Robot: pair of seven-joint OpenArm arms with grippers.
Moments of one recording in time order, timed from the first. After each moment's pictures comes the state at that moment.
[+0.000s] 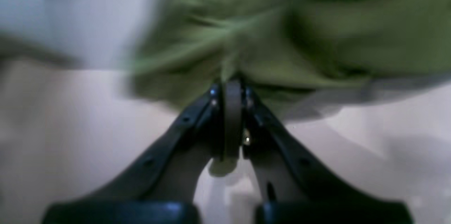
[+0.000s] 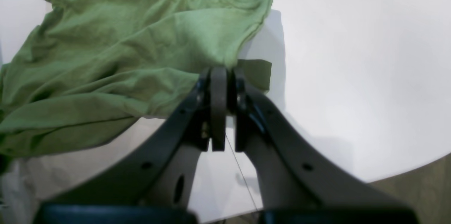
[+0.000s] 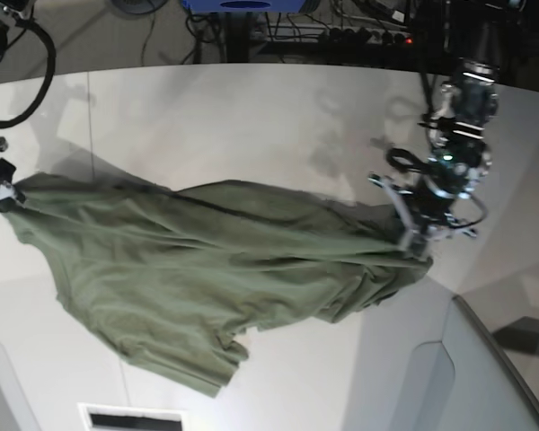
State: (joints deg) left arm 3.4 -23.5 4.0 79.3 3.4 -13.7 15.8; right arm -13.8 9.5 32.8 111.6 30.8 -0.9 -63.1
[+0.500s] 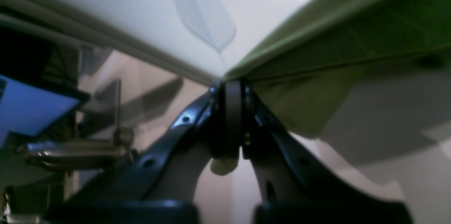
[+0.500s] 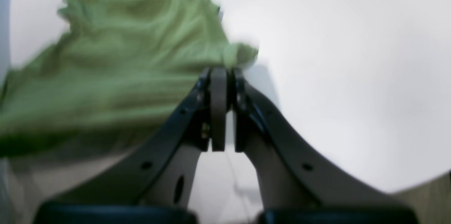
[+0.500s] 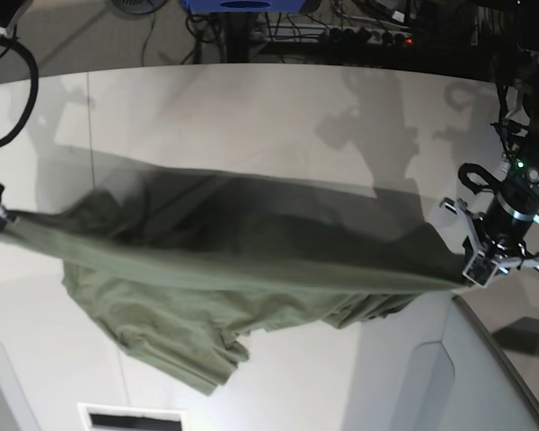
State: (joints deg) left arm 8.3 -37.5 -0.5 97.0 3.3 -13.6 20.4; right arm -9.8 12.8 32.8 112.6 31.6 -0.7 -67.8
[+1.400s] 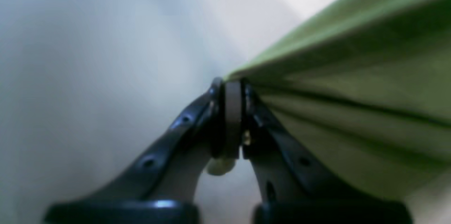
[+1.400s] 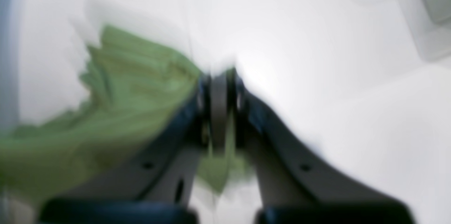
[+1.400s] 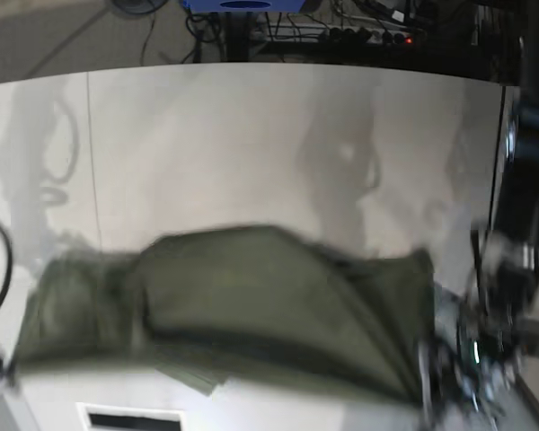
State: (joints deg) left arm -50.3 -26.0 24.8 51.4 7.6 -18.8 21.1; right arm 41.7 28.2 7.4 58.4 31.6 8.7 -49.1
